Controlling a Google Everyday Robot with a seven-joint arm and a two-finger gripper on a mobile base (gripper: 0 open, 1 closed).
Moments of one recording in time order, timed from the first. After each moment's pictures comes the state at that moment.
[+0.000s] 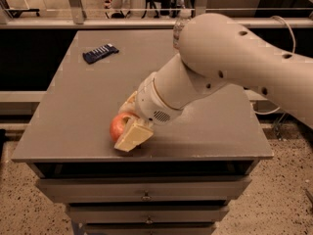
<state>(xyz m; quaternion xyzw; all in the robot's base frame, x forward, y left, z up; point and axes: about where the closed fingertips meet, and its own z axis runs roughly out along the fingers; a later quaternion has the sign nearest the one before) 0.445 0.056 0.859 -0.67 0.66 0.20 0.28</state>
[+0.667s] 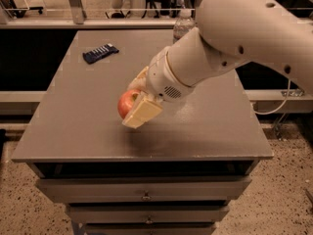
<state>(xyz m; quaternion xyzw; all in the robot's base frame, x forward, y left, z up) 0.481 0.034 0.901 -0.65 0.67 0.17 0.33</state>
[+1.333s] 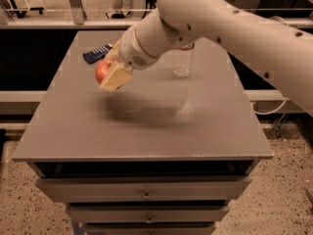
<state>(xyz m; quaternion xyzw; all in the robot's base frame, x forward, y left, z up) 0.590 0.099 0.912 -0.65 0.63 0.16 0.38</state>
